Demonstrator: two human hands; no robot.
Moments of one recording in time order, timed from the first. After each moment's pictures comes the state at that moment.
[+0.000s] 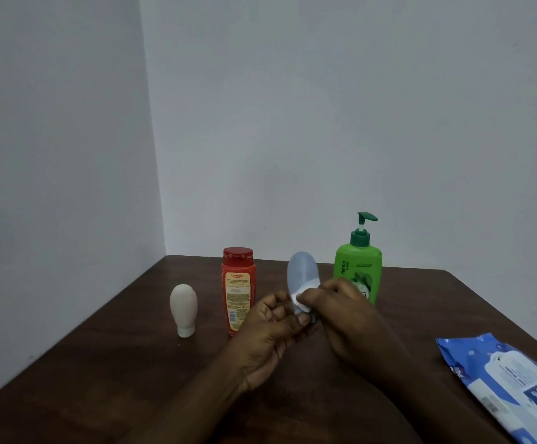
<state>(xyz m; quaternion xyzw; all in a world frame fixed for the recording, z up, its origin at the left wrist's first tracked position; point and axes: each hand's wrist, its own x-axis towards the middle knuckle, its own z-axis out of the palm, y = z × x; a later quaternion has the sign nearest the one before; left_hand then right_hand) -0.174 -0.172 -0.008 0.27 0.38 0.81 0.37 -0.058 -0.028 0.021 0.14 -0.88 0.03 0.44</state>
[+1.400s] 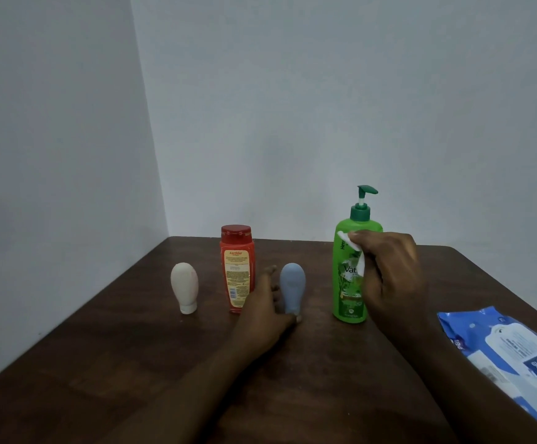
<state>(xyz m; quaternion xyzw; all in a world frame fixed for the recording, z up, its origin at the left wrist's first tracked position) -0.205 -0.159 -0.043 0.34 0.79 0.50 0.08 -0.050 0.000 0.026 0.03 -0.78 0.06 0.63</state>
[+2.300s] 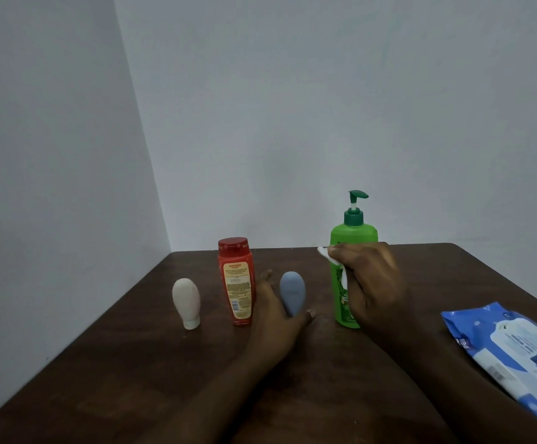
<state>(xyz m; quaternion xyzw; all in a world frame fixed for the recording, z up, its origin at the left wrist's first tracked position) -0.186 -0.144 -0.038 0.30 0.79 0.53 0.01 -0.057 -0.010 0.024 0.11 -0.77 0.07 0.62</state>
